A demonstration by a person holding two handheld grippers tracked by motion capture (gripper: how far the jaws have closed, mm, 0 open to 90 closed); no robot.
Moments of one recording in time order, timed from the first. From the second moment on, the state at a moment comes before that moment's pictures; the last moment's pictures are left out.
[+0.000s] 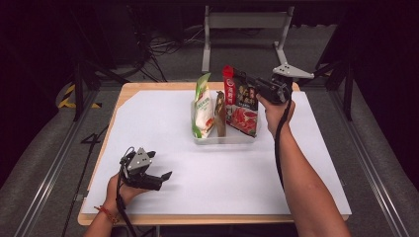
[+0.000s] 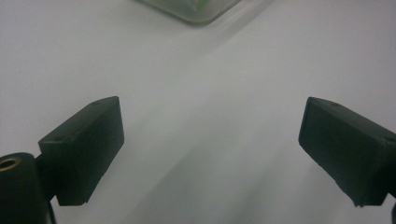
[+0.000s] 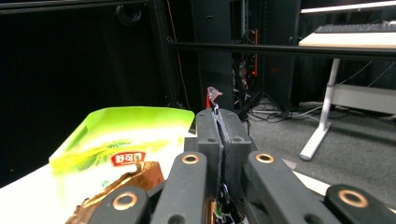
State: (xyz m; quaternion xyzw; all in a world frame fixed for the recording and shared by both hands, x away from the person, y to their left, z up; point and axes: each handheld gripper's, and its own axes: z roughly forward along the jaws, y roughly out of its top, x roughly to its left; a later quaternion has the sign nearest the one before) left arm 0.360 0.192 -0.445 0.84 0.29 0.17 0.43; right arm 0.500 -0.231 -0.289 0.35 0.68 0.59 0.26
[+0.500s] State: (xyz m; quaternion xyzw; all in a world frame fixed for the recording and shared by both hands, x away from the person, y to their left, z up) left arm 0.361 0.191 -0.446 0.84 0.29 0.17 0.43; right arm 0.491 -0.235 -0.307 0.34 0.68 0.60 0.25
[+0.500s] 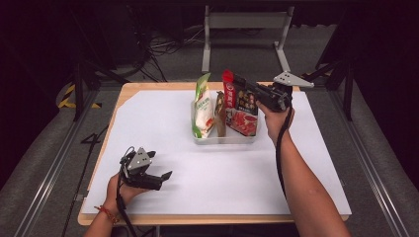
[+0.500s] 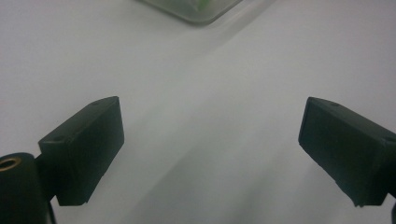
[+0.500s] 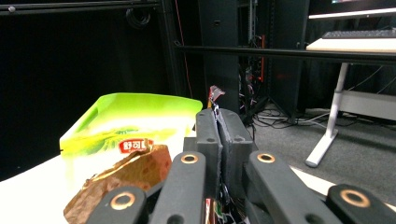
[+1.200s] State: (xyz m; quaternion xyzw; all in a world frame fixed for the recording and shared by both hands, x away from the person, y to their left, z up) left arm 0.363 0.188 -0.448 0.84 0.29 0.17 0.42; right arm 0.478 -0.250 -0.318 0.35 0.69 0.58 0.26
